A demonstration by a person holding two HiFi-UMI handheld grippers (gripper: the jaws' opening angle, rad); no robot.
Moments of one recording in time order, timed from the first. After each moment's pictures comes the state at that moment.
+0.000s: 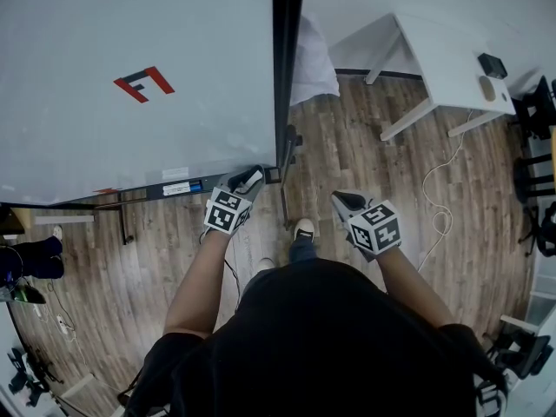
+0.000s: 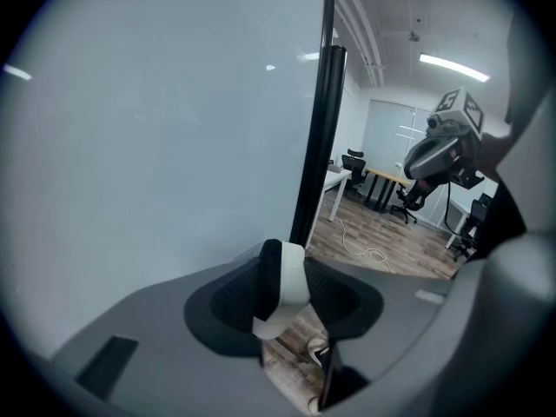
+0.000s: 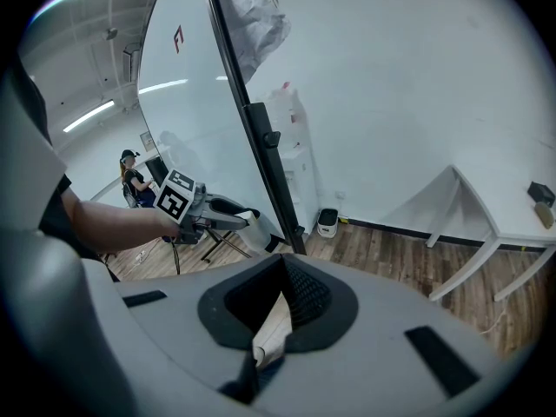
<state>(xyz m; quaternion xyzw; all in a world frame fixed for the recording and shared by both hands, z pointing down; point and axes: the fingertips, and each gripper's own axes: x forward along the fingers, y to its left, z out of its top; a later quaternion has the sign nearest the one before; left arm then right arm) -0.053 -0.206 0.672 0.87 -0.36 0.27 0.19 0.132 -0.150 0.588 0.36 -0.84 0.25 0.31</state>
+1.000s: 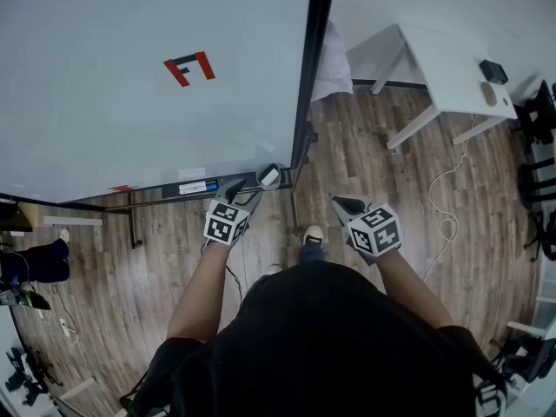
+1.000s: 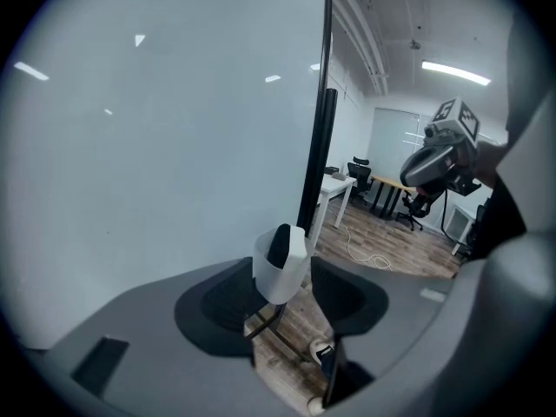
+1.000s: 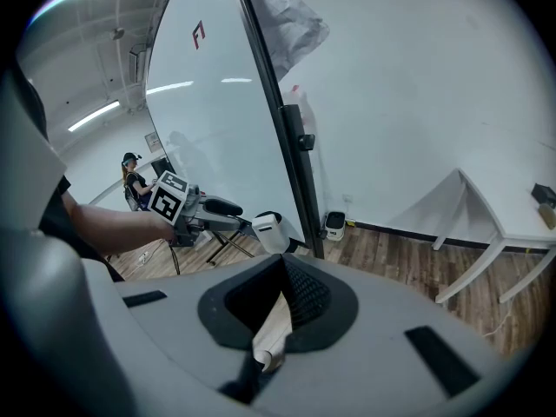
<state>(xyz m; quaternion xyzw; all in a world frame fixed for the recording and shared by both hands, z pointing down) -0.101 -0.169 0.649 0.87 -0.39 0.24 0.19 0.094 -0.123 0.576 0.35 -0.85 0.25 0.30</state>
